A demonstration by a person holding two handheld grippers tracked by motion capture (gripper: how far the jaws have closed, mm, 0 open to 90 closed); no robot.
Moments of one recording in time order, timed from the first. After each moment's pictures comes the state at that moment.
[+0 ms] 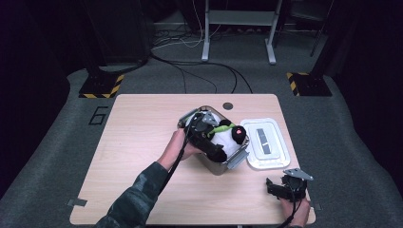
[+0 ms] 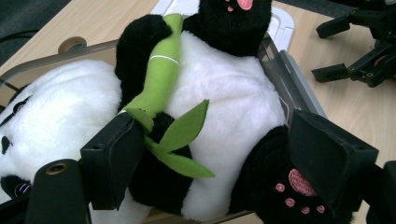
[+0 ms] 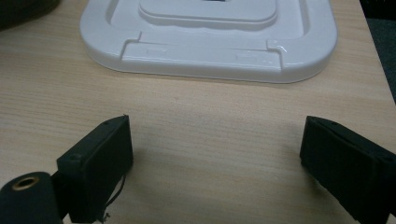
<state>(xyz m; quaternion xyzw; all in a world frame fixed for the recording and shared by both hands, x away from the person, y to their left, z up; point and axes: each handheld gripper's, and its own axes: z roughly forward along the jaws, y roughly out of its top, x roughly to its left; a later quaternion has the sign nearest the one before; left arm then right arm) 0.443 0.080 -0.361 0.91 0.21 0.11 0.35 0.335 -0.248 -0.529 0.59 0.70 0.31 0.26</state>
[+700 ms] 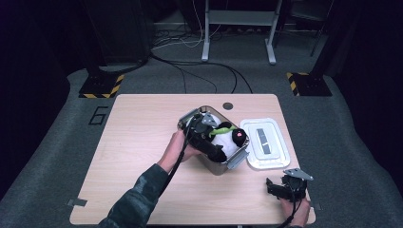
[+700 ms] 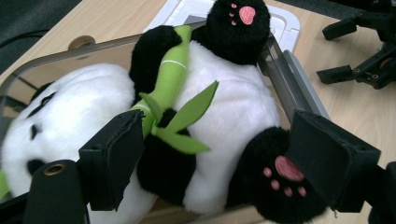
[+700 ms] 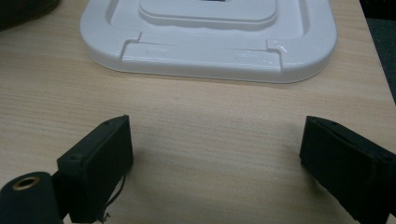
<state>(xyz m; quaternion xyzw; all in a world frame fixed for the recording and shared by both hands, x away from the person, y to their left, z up) 0.438 0.082 -0.359 0.90 0.22 0.12 0.35 0.335 -0.248 -0.529 0.59 0.70 0.31 0.26</state>
